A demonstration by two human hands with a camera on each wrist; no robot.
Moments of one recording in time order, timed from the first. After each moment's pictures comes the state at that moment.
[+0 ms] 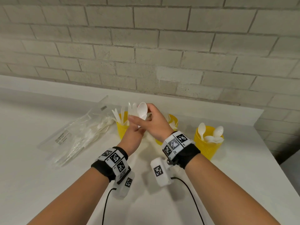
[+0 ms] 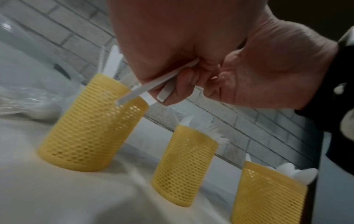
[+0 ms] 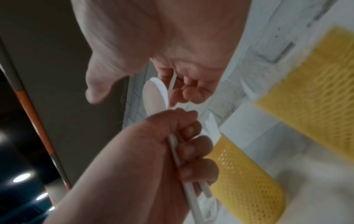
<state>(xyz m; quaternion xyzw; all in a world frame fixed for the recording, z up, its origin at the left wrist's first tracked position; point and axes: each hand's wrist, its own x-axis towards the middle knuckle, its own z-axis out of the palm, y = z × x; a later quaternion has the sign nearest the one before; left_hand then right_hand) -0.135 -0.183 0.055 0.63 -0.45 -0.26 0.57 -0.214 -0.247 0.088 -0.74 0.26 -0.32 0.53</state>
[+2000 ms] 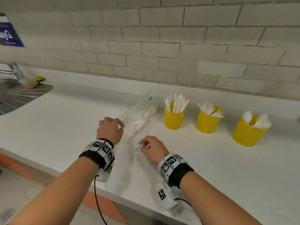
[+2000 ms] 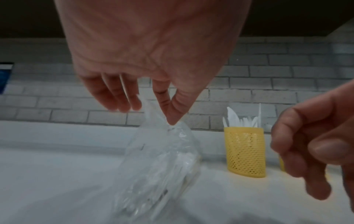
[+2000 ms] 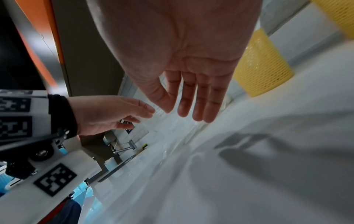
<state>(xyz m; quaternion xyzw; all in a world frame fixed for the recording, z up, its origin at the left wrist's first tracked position) 0.044 0.005 0.050 0.92 -0.36 -0.01 0.16 -0.120 -0.074 0.012 -0.84 0.31 -0.12 0.43</state>
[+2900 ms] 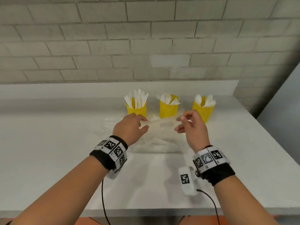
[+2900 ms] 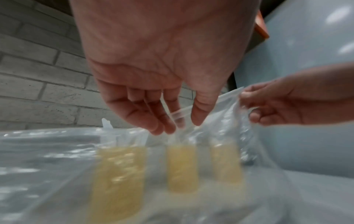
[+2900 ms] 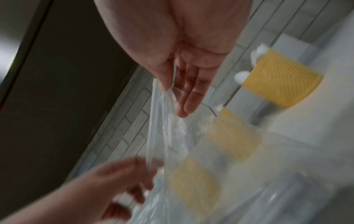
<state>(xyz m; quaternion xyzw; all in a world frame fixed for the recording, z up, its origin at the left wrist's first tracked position) -0.082 -0.076 0.070 0.75 -0.63 -0.06 0.19 -0.290 -0.124 0.060 -0.60 0.43 -0.52 0.44</state>
